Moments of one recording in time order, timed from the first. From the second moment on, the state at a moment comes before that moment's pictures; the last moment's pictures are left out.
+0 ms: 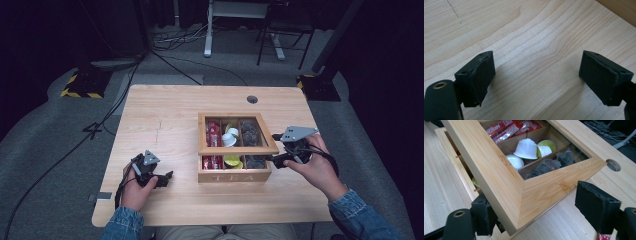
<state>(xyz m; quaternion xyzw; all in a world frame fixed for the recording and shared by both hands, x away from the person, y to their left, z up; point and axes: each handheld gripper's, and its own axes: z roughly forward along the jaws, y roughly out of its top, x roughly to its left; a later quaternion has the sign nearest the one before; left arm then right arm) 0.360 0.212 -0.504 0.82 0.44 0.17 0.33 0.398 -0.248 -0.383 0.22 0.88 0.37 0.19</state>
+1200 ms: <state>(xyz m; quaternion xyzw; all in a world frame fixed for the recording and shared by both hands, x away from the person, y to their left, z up) 0.363 0.210 -0.504 0.82 0.44 0.16 0.33 0.382 -0.248 -0.419 0.24 0.91 0.31 0.12</state>
